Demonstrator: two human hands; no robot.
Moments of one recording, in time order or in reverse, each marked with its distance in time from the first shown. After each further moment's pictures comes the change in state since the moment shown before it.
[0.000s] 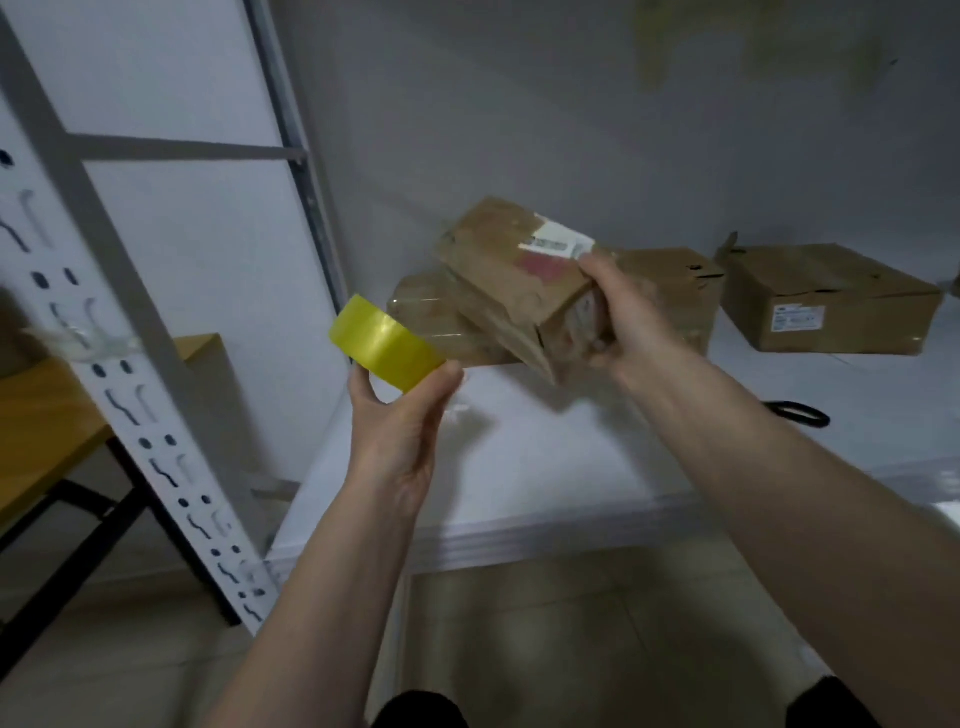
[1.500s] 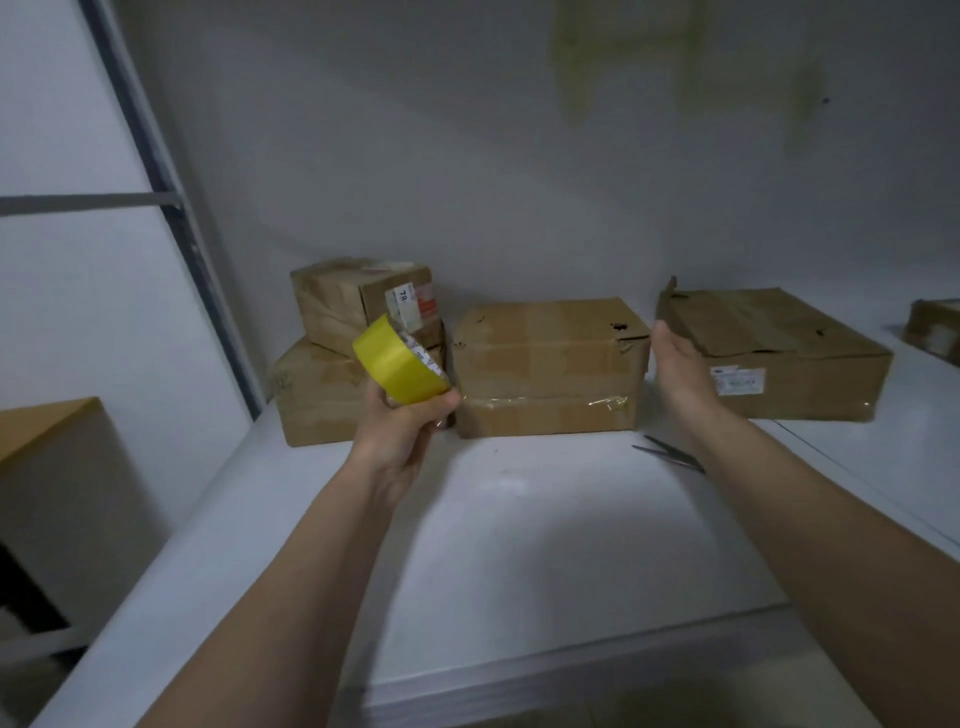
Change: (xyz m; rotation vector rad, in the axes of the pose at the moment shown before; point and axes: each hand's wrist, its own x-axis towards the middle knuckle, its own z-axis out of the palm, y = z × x) left_hand 0.122 -0.107 0.073 0.271 -0.133 -0.134; right_hand 0.153 -0.012 -0.149 -0.591 0.210 -0.135
